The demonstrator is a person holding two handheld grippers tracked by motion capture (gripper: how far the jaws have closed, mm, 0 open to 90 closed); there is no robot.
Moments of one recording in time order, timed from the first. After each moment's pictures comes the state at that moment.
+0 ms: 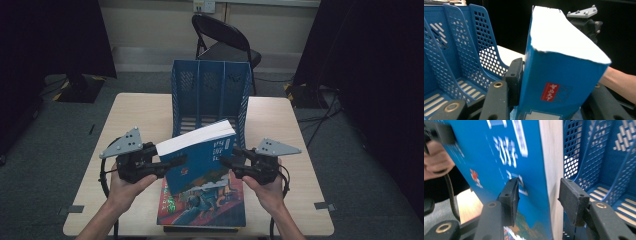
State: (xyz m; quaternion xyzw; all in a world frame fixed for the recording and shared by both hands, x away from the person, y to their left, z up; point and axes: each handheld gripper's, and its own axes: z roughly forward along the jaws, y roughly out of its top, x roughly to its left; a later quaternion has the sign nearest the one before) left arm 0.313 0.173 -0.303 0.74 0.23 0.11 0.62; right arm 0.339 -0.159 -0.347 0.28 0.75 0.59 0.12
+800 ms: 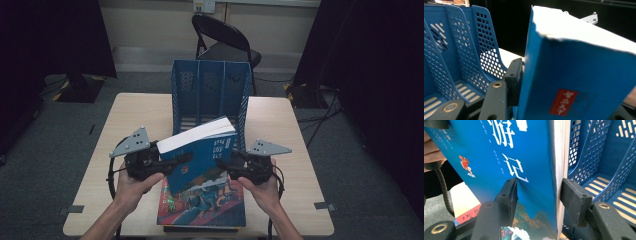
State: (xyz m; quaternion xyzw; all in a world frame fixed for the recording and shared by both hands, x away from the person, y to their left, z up) left arm 0.324 0.161 -0.314 0.73 0.23 0.11 0.63; right arm 0.344 -0.149 -0.359 0.30 0.76 0.56 0.12
